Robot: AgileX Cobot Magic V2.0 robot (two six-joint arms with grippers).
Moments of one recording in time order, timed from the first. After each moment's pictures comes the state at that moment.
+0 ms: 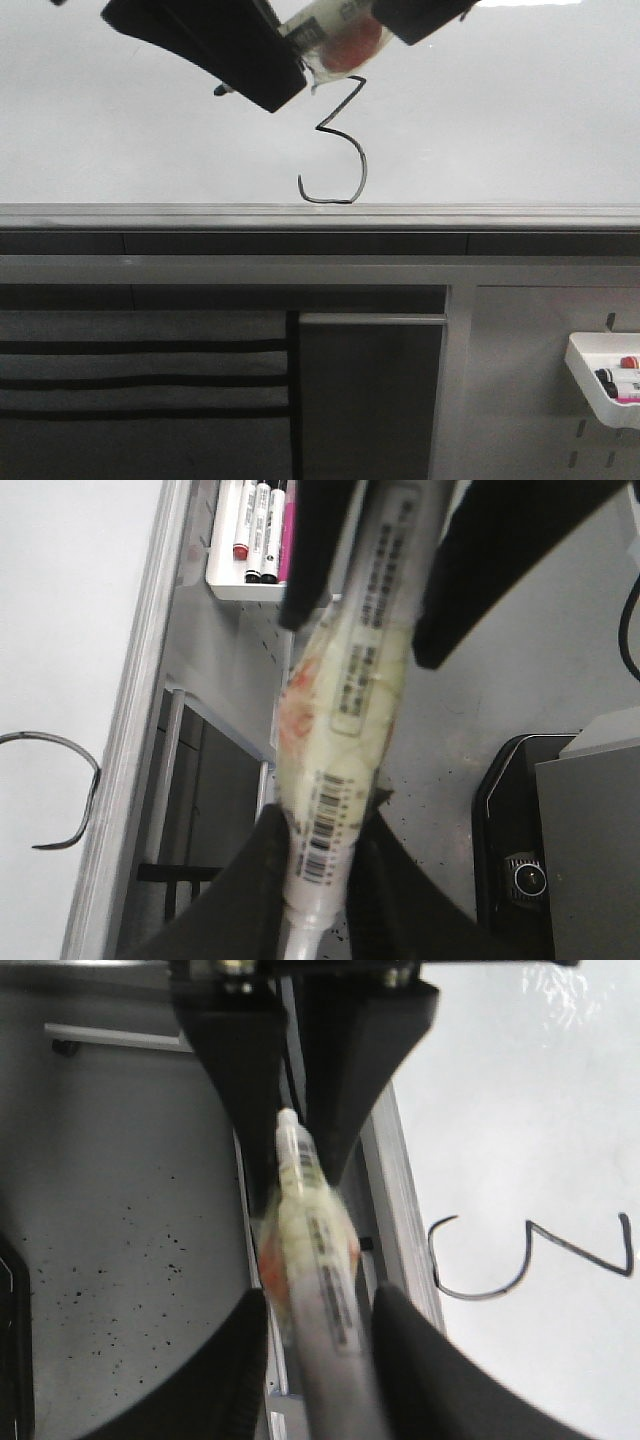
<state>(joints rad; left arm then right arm) -0.62 1.41 -1.17 -0.62 0.89 1.26 0.72 1.15 -1.04 0.23 0.67 -0.95</state>
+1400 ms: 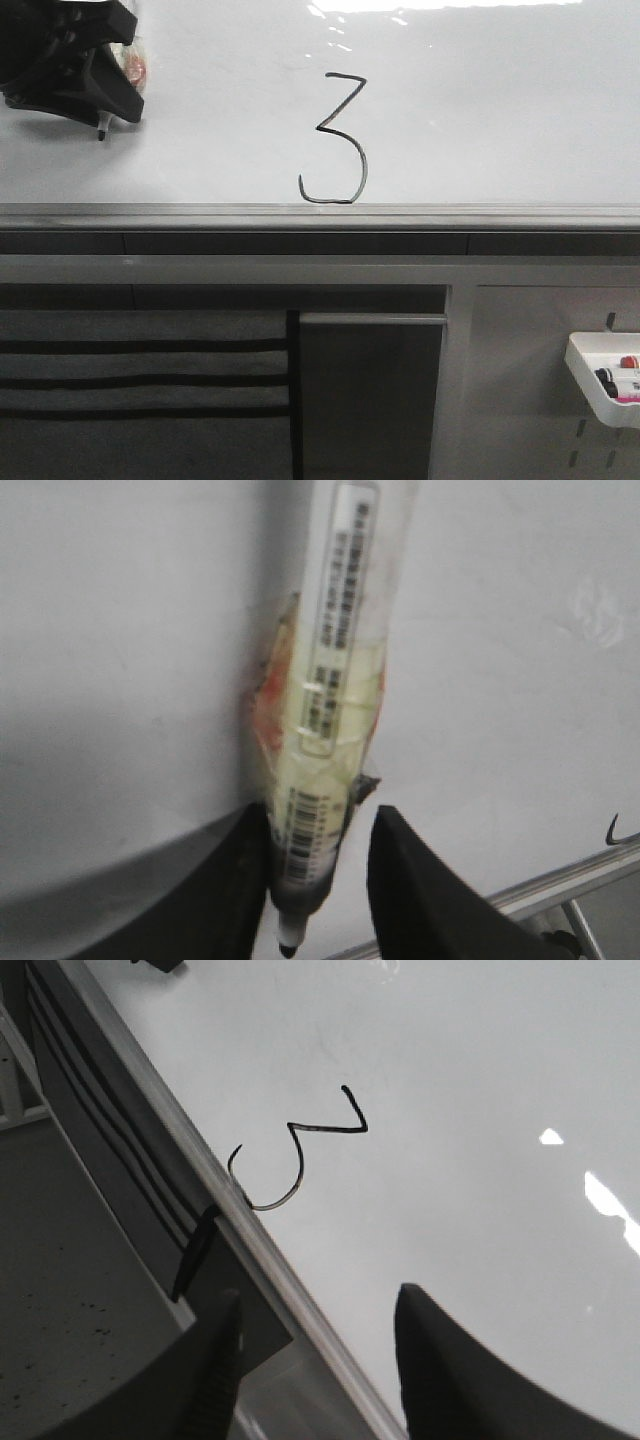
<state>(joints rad) -0.23 1.53 -1.02 -0.89 0.39 0.77 0.44 1.01 -1.04 0.23 0.67 -0.77</state>
